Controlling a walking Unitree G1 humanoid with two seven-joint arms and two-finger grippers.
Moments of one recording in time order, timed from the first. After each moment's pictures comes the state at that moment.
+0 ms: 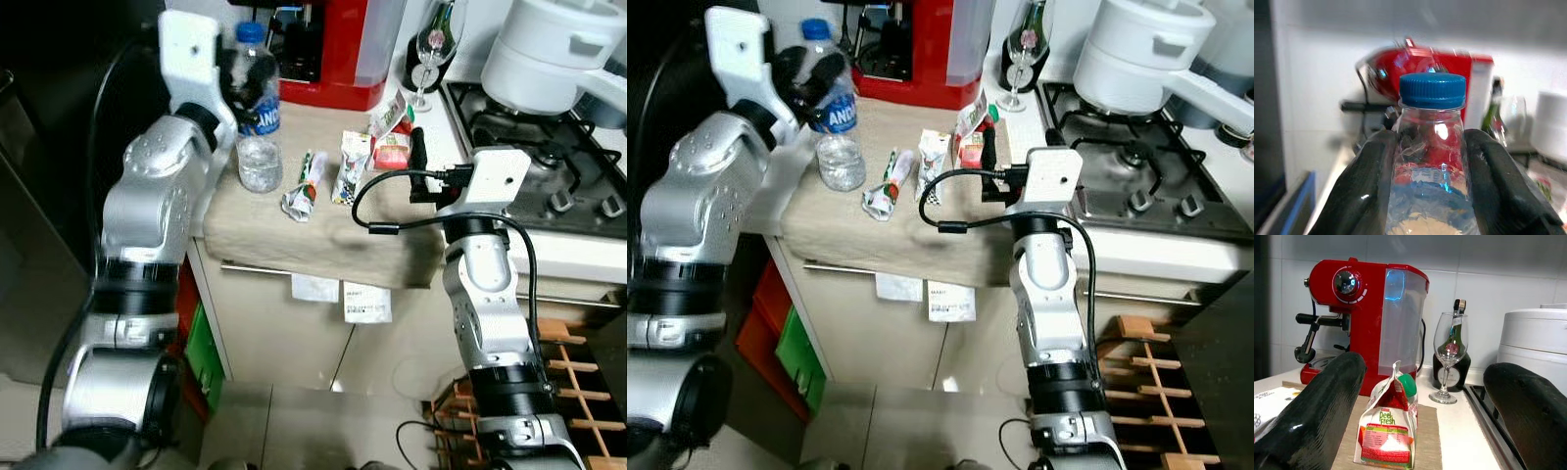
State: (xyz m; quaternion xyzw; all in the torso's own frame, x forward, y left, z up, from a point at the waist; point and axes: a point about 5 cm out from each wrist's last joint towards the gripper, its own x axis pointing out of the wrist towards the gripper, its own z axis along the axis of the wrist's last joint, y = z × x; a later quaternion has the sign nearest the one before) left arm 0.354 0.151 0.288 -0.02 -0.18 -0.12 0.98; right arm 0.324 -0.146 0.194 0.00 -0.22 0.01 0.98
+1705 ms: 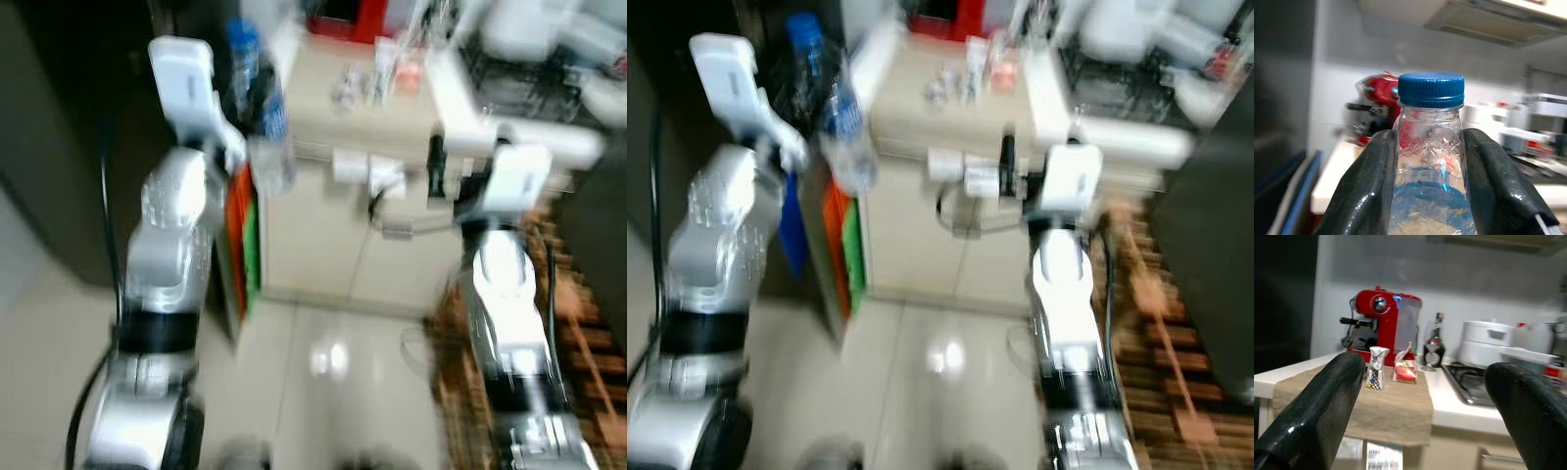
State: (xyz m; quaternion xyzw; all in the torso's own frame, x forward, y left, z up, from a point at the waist) left arm 0.340 0.125 0.266 -0.04 -0.20 -0.15 0.97; right arm 0.322 -0.157 0.190 -0.01 -0.20 -0.01 0.98
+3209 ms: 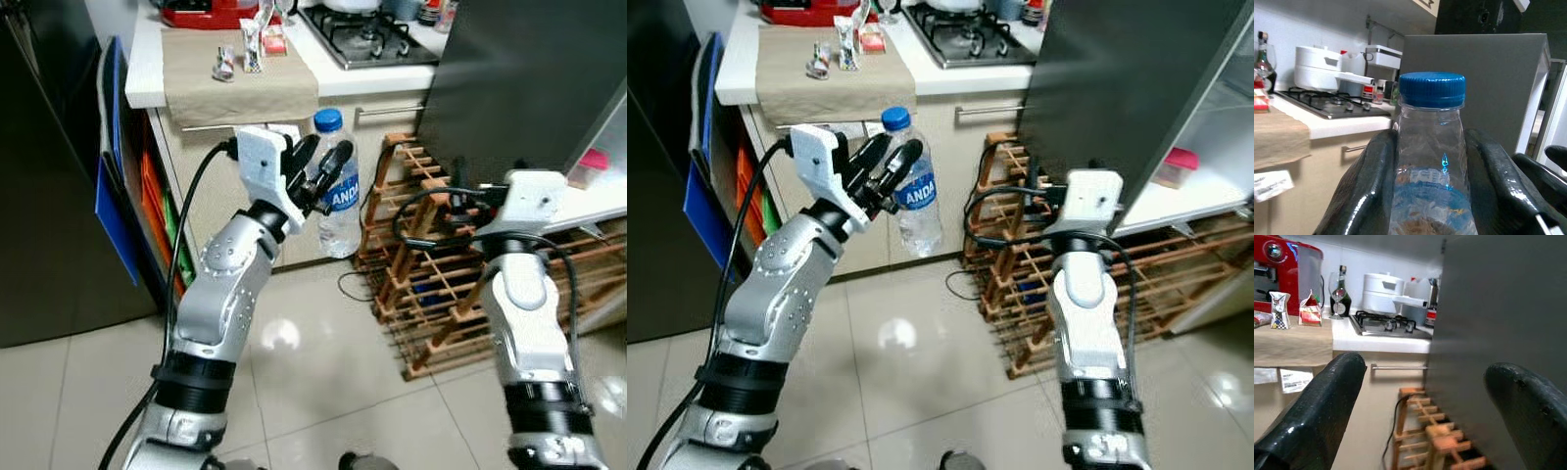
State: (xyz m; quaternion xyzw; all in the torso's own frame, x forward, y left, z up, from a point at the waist) left arm 0.319 0.082 0.212 -0.08 -0.14 -0.27 0.95; right arm 0.320 -0.172 0.161 -0.02 -0.13 -0.02 0.99
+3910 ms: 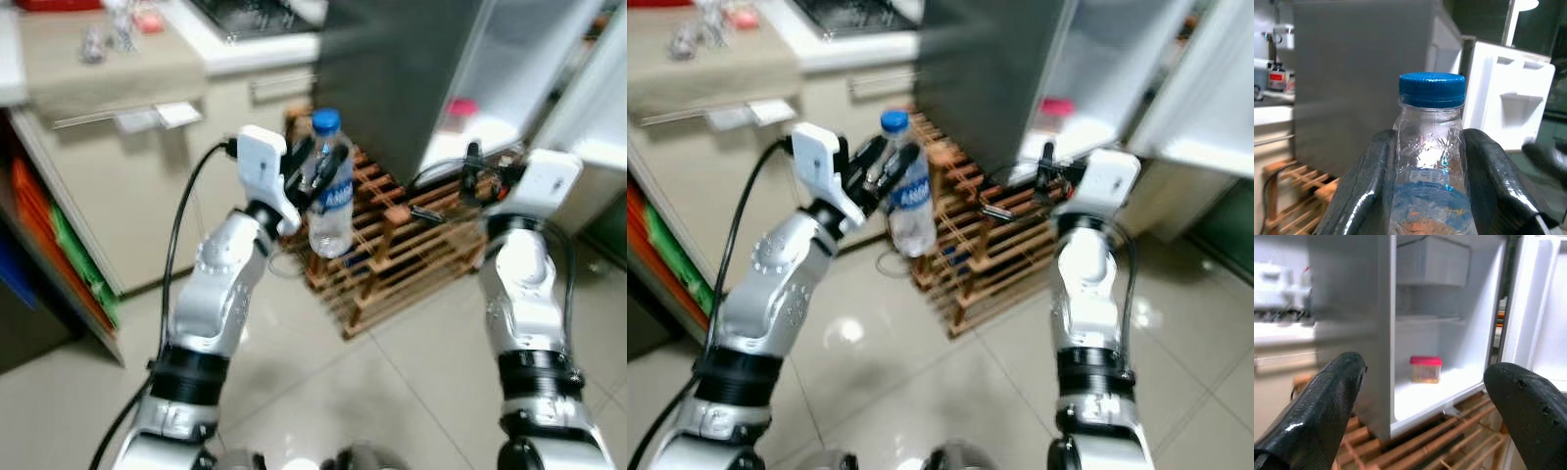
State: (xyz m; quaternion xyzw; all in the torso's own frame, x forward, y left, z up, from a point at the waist) left arm 0.324 0.086 0.210 -0.06 -0.15 -0.28 0.95; right arm 0.332 -0.180 0.161 0.01 -0.13 -0.05 0.99
